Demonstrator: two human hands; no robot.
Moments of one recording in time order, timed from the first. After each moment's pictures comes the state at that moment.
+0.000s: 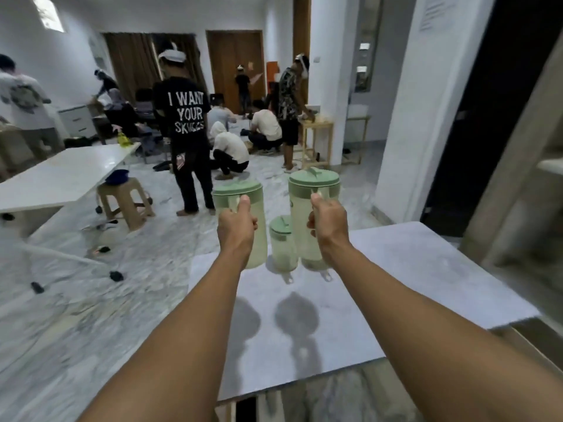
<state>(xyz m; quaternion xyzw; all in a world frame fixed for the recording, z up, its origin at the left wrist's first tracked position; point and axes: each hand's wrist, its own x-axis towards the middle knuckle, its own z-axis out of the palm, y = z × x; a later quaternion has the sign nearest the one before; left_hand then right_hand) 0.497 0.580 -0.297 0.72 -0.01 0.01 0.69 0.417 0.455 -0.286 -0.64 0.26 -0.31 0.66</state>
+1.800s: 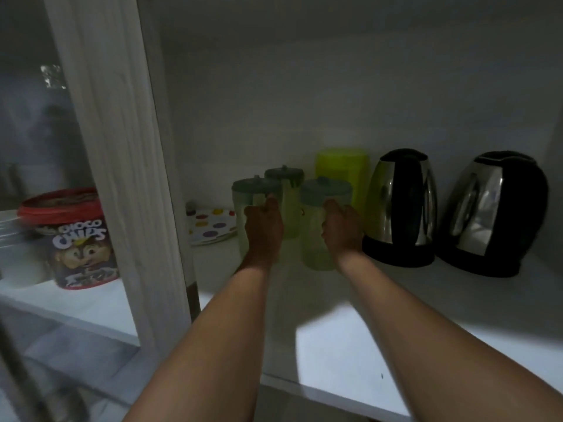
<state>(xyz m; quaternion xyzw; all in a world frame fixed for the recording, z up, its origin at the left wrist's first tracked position) -0.143 -0.293 -0.202 0.52 -0.42 -0.35 0.66 -0.264 -0.278 -0.203 -0.43 0.53 -0.66 0.31</state>
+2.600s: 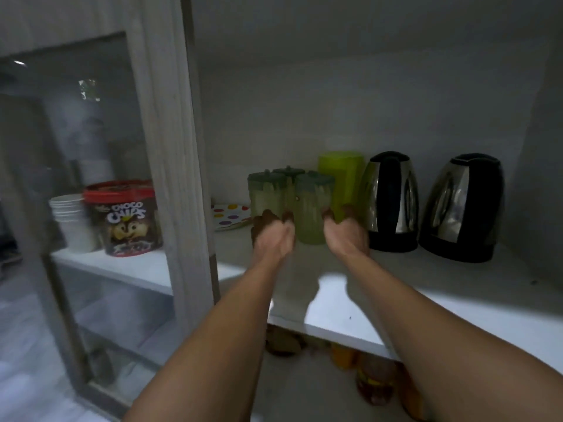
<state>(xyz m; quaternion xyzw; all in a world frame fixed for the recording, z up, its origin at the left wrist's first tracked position) -0.159 -0.141 -0.191 0.68 -0.57 -0.17 0.44 -0.286 -0.165 -0.201 -0.54 0.66 -0.49 0.18</state>
